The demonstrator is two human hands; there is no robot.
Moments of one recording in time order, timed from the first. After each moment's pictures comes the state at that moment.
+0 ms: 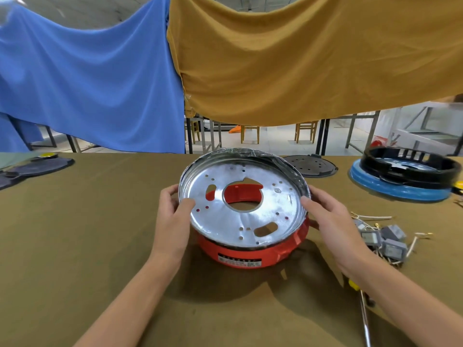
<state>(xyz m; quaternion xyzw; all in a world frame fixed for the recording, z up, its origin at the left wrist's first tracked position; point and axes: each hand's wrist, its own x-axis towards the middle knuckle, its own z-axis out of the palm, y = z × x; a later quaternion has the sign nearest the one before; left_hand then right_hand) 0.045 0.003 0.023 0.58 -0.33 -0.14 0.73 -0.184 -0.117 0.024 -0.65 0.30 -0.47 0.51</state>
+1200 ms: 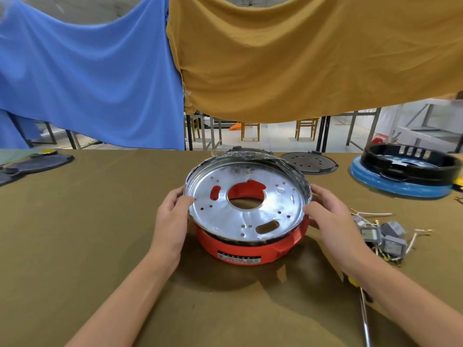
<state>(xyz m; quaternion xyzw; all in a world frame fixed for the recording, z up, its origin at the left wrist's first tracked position) 0.049 0.002 0.018 0.60 -0.31 -0.20 0.71 -0.188 -0.120 0.016 -0.66 0.36 -0.45 0.47</state>
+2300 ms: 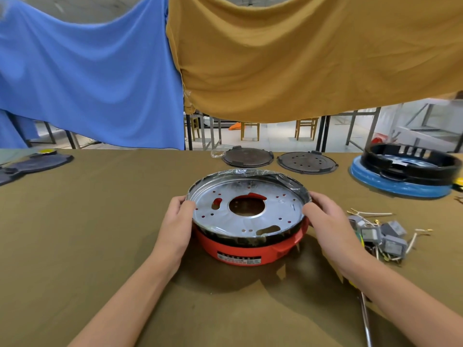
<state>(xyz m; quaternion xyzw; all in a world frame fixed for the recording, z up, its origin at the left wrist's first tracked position) 0.050 -0.001 0.010 0.66 -0.30 -0.22 0.65 -0.183 -0.111 0.022 -0.69 0.41 -0.40 0.44</state>
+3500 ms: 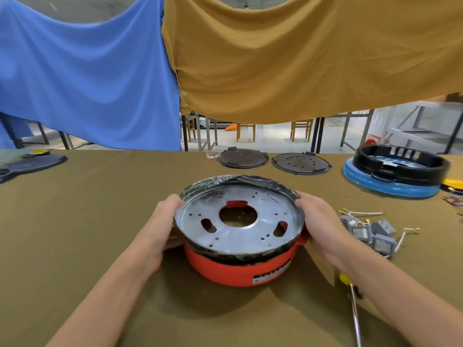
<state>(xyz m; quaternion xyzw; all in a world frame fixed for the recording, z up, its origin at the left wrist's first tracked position) 0.053 0.016 0.033 0.69 -0.28 -0.32 0.59 -0.178 -0.116 0.036 -0.64 0.41 -0.35 0.54</state>
